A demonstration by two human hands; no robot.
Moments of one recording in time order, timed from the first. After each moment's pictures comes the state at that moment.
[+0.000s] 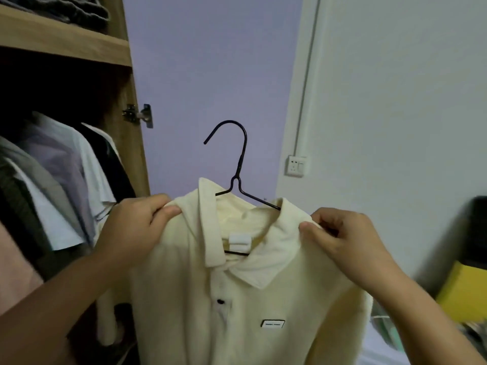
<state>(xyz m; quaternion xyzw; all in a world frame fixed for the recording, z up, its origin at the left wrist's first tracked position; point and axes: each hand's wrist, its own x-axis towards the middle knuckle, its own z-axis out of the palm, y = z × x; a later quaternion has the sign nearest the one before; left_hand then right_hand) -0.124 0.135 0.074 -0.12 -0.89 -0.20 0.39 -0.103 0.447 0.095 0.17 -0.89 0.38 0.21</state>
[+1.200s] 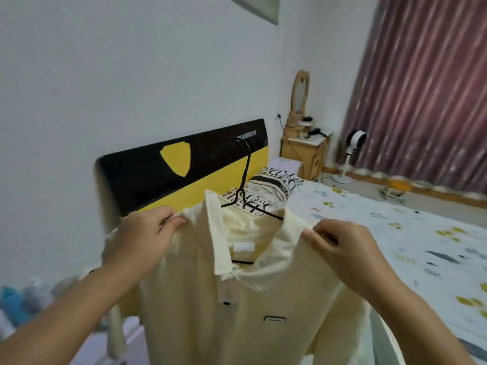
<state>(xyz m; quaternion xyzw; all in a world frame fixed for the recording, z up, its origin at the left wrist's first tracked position) -0.063 0.711 0.043 -0.57 -0.70 -0.42 0.09 0.231 0.767 0.071 -0.50 -0.78 0.15 0.33</state>
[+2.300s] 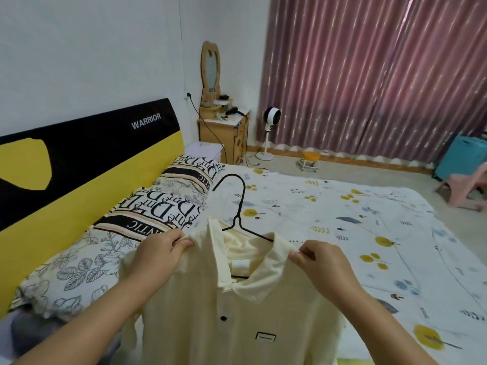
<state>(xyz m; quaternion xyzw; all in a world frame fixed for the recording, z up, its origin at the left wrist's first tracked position) 0.108 0.968 -0.042 -0.68 -0.64 -0.34 -0.10 0.391 0.930 -0.022 -0.72 -0.62 0.16 0.26</state>
